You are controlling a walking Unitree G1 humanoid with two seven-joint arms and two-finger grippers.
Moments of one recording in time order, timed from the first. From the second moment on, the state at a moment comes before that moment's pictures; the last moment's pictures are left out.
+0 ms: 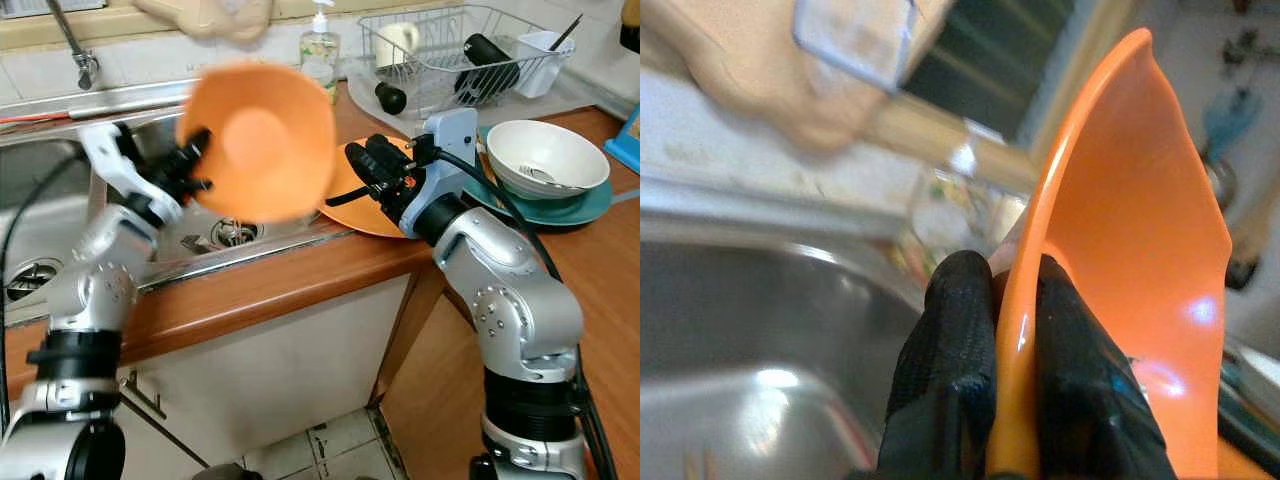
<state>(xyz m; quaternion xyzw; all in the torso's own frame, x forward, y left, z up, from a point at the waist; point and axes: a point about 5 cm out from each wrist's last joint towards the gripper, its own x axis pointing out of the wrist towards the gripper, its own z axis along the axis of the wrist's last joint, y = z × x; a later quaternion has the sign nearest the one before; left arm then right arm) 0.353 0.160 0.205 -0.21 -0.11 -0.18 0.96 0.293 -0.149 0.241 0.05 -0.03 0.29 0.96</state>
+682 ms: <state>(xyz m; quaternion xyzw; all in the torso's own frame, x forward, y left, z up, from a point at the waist) 0.395 0.182 0.164 -0.05 0.03 -0.05 1.00 0.277 -0.118 0.214 -0.11 0.04 0.37 0.92</state>
